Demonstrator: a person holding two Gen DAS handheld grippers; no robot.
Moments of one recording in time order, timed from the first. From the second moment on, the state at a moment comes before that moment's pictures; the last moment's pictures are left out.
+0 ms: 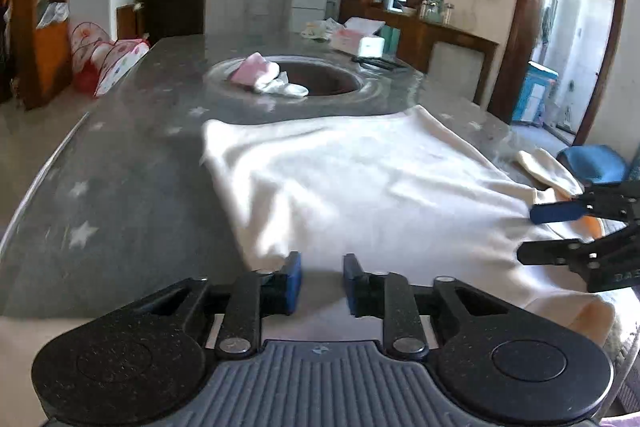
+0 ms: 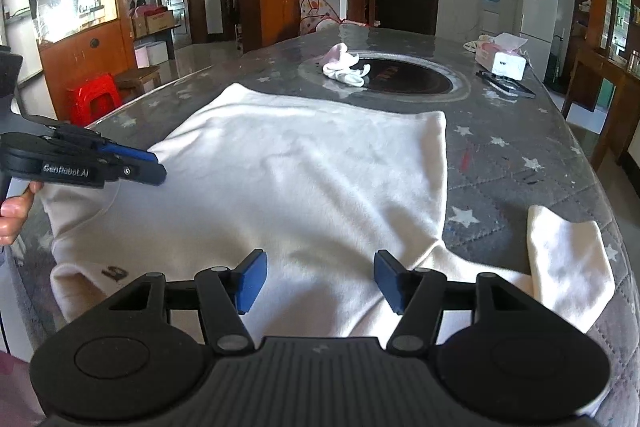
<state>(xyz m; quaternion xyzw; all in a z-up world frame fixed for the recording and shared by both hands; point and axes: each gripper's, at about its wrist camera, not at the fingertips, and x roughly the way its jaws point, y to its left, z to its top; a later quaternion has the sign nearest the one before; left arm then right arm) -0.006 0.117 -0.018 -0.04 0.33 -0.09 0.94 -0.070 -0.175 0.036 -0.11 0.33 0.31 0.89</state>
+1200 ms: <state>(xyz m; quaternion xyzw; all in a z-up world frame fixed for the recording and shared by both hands) -0.031 0.046 0.003 0.01 0.30 -0.20 0.93 -0.010 -0.234 0.047 -0.09 0.30 0.16 0.94</state>
